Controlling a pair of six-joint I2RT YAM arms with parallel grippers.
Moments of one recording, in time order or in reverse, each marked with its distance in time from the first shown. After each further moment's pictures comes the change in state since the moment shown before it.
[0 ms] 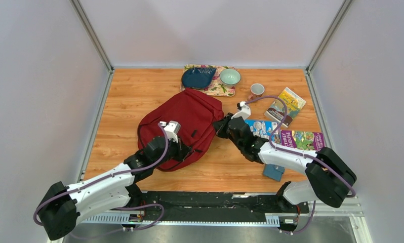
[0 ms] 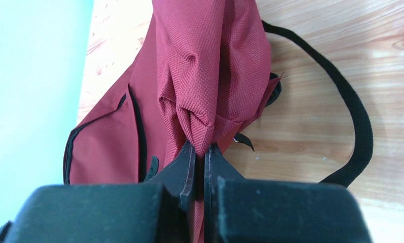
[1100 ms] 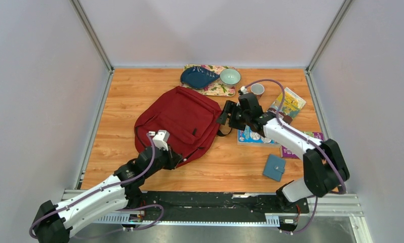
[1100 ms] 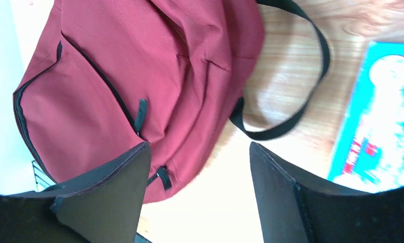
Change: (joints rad) left arm -0.001 -0.291 -0.139 -0.196 -0.070 -0.097; right arm -0.313 0.159 0.349 -0.544 -0.527 -0.185
